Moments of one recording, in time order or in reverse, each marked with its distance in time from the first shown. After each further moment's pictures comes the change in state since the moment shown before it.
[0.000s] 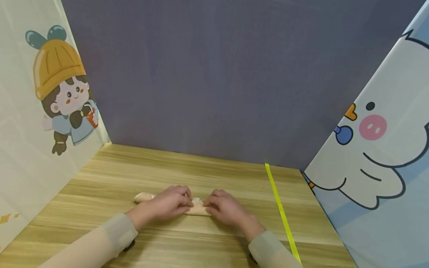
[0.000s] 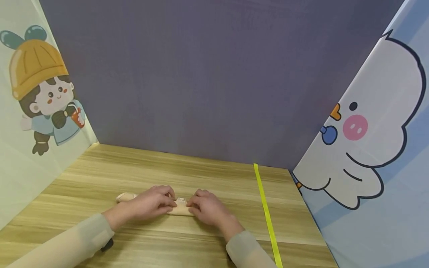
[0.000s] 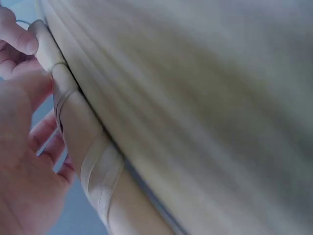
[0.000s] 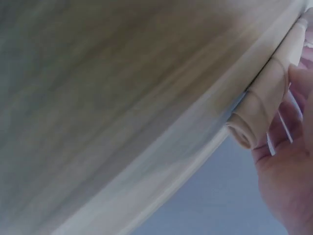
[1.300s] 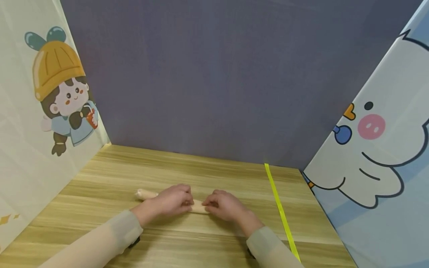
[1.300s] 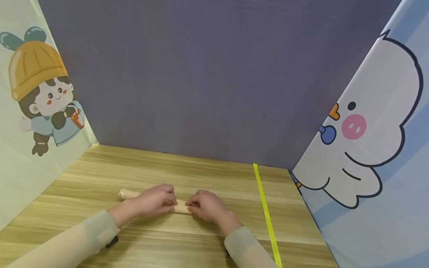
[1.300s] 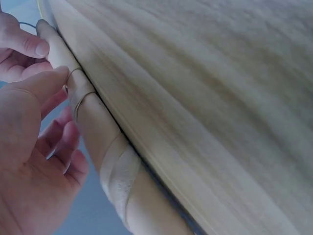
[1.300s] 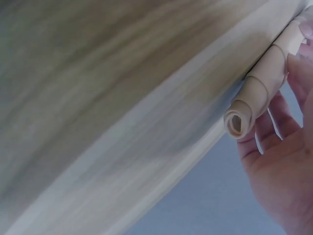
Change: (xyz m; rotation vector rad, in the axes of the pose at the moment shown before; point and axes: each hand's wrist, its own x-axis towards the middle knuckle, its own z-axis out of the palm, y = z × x) left_hand 0.015 0.004 -0.001 0.051 0.024 -0.012; right_hand 0.006 0.003 -0.006 0.080 -0.077 0.109
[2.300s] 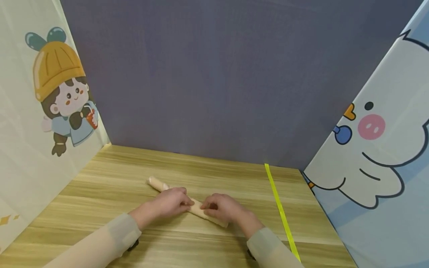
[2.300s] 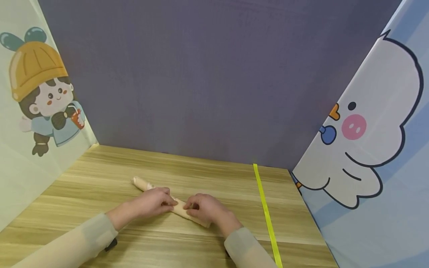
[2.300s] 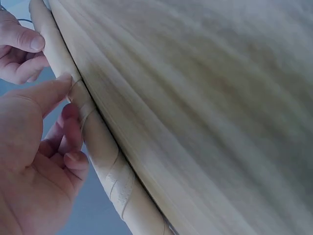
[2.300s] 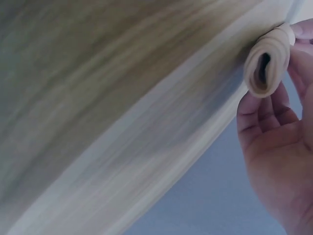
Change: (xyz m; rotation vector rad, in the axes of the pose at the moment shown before) left_hand -0.006 -0.001 0.002 -0.114 -0.032 -0.096; right_hand 0.000 -0.002 0.000 0.172 -0.104 0.068
